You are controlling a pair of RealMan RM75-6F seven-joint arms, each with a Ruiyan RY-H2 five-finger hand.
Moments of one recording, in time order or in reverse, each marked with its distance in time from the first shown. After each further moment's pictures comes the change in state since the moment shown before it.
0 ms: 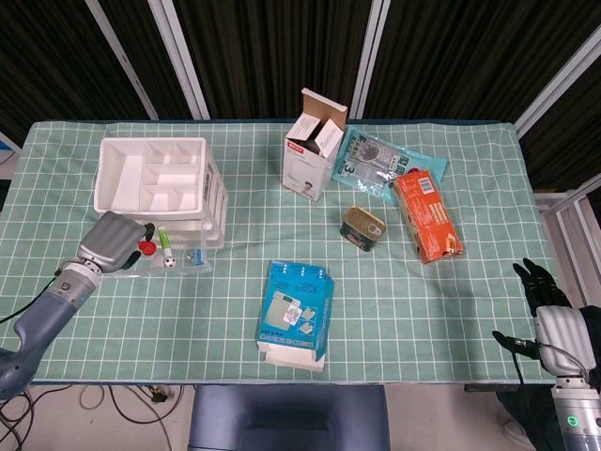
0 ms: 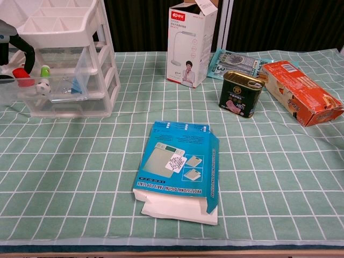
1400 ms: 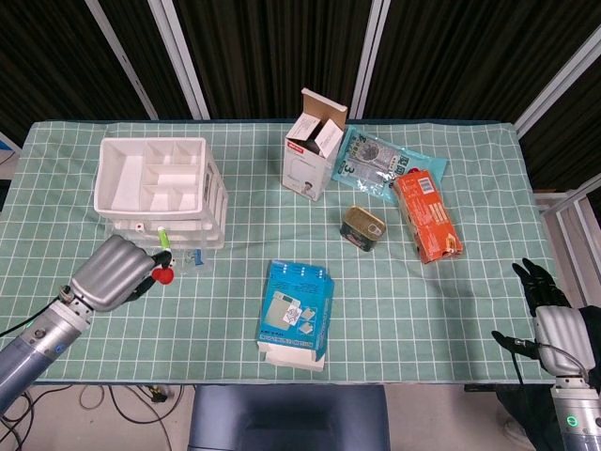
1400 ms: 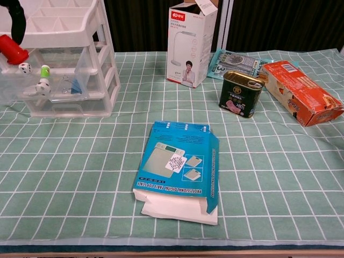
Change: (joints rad) left arm 0.128 0.264 0.027 -0.392 0.382 0.208 -0.124; right arm 0.000 -0.001 0.000 -0.001 -0.003 0.002 0.002
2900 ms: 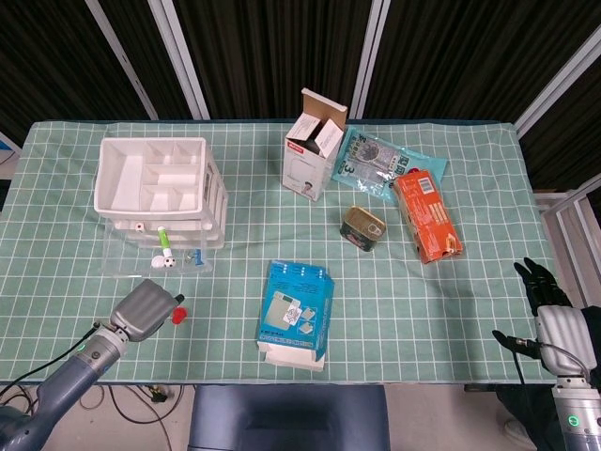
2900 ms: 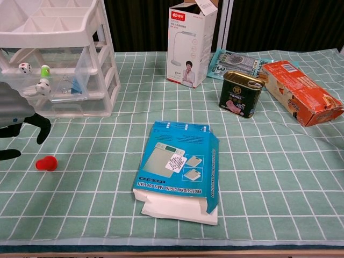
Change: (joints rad) left arm 0.015 -0.353 0.081 0.170 -0.274 -0.139 0.485; right arm -0.001 0.003 0.002 0.001 0.000 0.002 0.013
